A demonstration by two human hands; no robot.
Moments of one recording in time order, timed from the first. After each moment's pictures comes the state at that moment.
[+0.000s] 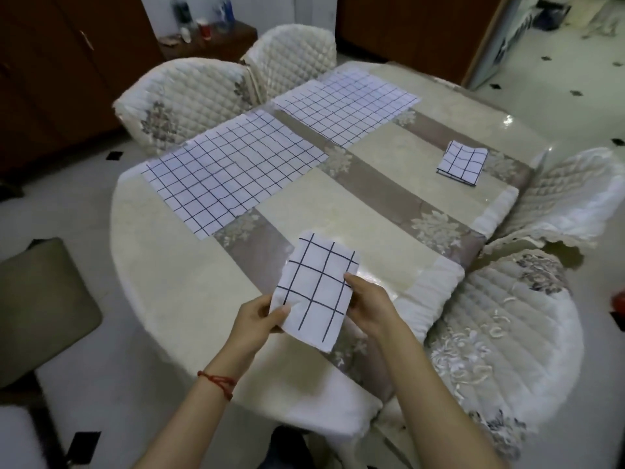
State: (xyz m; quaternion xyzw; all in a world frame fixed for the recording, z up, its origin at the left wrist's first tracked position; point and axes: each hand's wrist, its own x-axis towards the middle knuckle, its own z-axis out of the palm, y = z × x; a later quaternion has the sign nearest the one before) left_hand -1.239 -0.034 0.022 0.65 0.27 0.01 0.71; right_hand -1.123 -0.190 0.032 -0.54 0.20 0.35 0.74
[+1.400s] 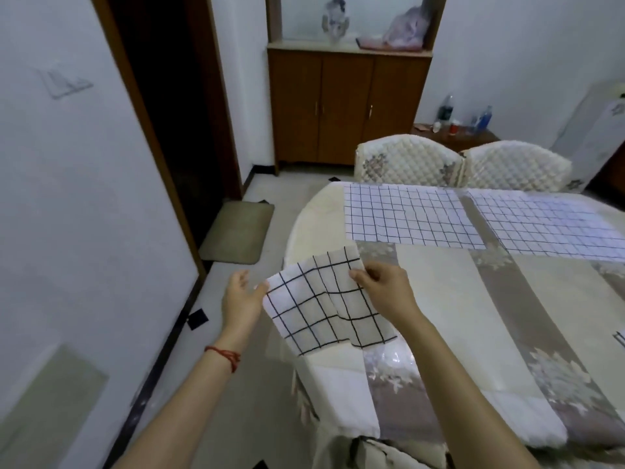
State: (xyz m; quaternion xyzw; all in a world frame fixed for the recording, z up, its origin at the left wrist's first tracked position) left_hand -1.388 -0.115 0.094 0.50 0.62 0.40 0.45; right_hand -1.176 -0.185 0.137 -0.69 -0.55 0.22 0.41
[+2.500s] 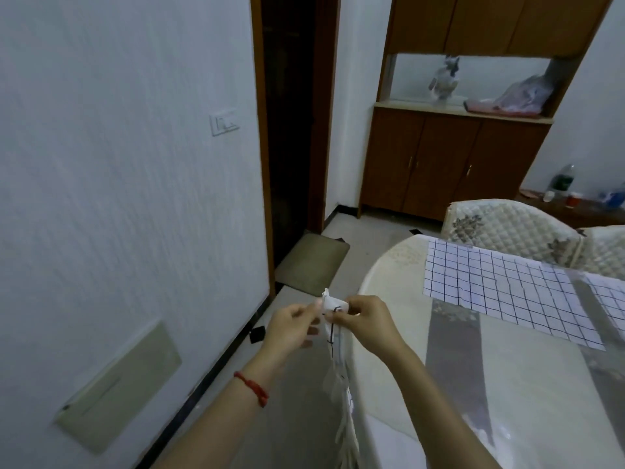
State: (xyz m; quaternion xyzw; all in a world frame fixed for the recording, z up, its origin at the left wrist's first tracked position) left_hand -1.433 -0.166 0.155 0.45 0.61 0.42 0.50; right_hand -1.290 -0.144 0.151 -0.55 -0.66 0.36 0.37
